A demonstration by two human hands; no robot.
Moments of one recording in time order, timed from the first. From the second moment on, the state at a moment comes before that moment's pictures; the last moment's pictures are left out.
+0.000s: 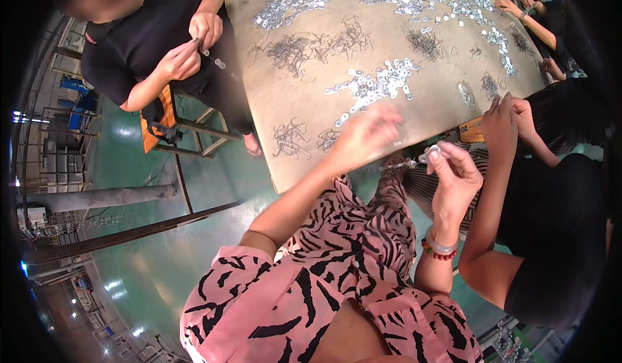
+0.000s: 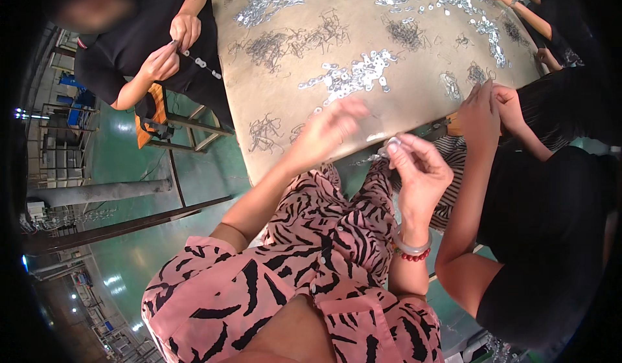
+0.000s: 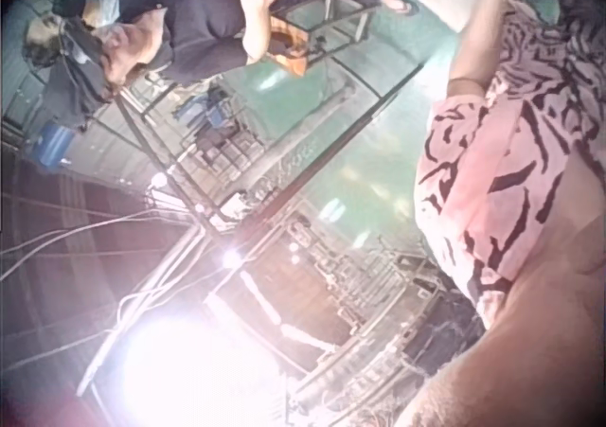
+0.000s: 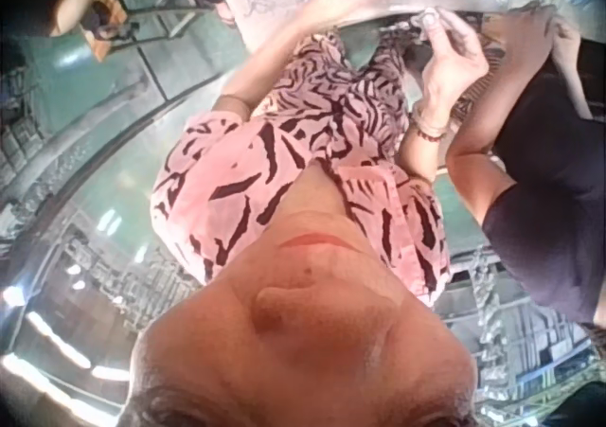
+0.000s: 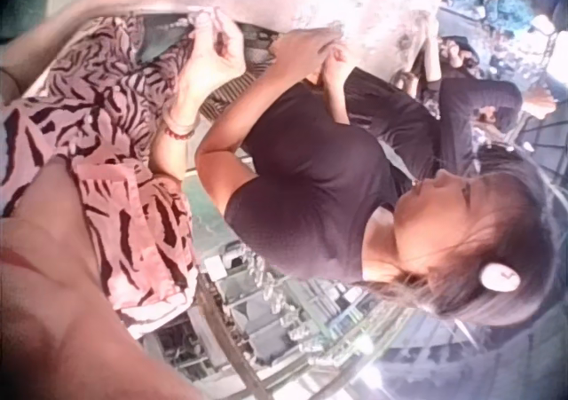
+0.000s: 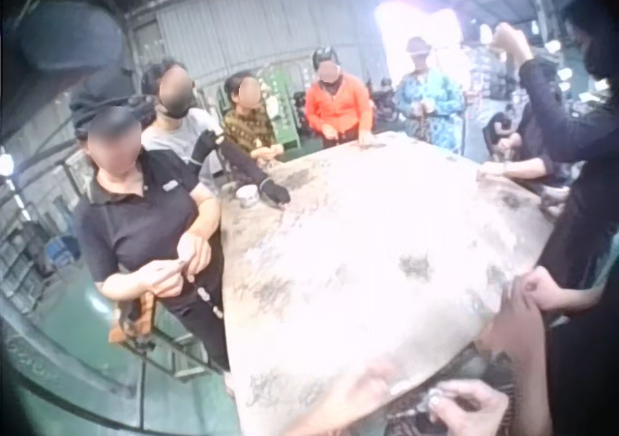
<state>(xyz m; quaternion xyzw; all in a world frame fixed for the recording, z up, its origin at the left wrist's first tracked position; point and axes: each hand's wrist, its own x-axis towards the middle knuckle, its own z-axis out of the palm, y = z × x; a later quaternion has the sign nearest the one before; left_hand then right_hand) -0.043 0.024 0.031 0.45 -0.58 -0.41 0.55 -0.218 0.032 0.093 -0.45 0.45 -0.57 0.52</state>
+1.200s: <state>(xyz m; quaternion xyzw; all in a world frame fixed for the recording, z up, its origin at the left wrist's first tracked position) -0.063 0.063 0.062 0.45 -0.54 -0.50 0.50 -0.208 0.060 0.073 -0.51 0.46 -0.53 0.50</state>
